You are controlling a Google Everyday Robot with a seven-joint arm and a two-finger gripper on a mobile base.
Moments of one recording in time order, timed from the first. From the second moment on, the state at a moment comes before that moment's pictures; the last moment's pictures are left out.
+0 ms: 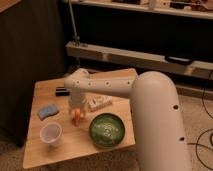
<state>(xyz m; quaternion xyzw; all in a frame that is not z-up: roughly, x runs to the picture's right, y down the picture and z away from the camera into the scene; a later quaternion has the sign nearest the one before) -0.166 0.132 0.842 -0.21 -0.30 -0.62 0.69</state>
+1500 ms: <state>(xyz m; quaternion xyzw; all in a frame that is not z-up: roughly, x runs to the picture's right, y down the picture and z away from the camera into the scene) -0.174 0.109 0.901 -0.22 -0.25 -0.62 0.71</state>
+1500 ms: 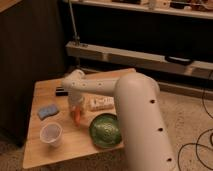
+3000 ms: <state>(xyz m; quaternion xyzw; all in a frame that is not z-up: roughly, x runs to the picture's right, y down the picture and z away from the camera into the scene) -0.224 0.046 0.852 -0.23 -0.34 -0.58 0.71</state>
